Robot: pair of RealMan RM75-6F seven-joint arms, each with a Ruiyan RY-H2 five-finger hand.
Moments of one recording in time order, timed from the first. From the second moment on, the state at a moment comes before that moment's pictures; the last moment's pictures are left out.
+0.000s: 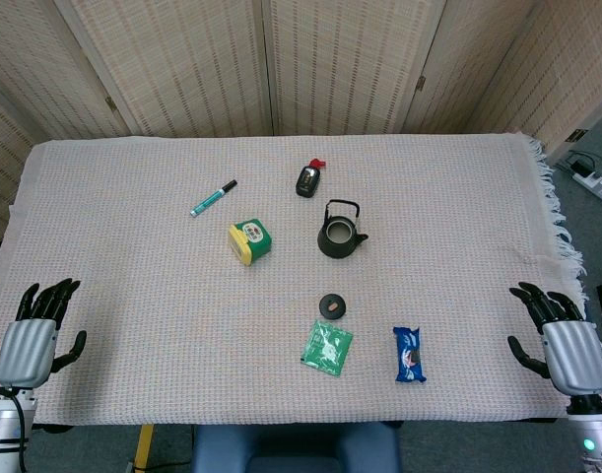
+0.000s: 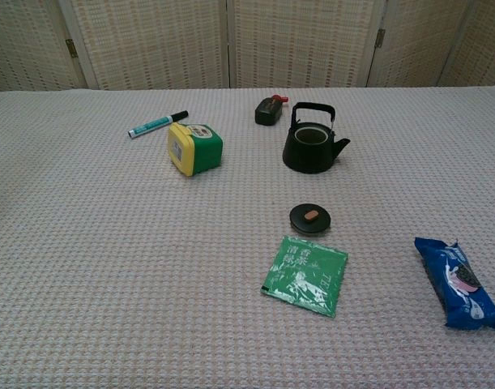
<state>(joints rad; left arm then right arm) -0.16 -1.19 -0.08 -1.67 1.44 1.44 0.18 0.06 -1.10 0.05 -1.67 -1.56 1.50 -0.03</state>
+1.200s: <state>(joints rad) -0.14 -1.17 -0.07 -1.69 1.47 1.48 0.15 0.39 -1.14 0.11 -1.79 -1.48 1.04 -0.27</state>
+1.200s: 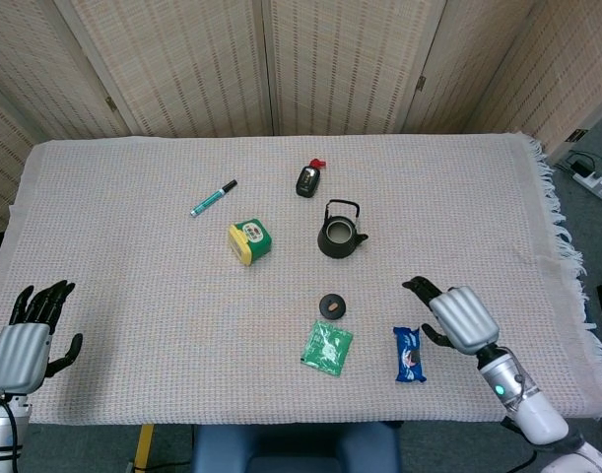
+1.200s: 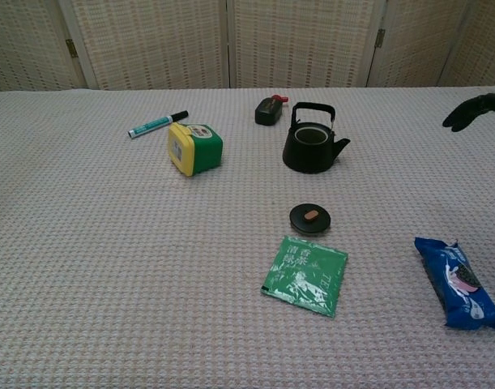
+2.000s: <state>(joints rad) -0.12 -1.16 -0.06 -1.69 1.47 1.50 0.14 0.78 -1.45 0.13 -1.70 -0.92 0.77 -0.69</state>
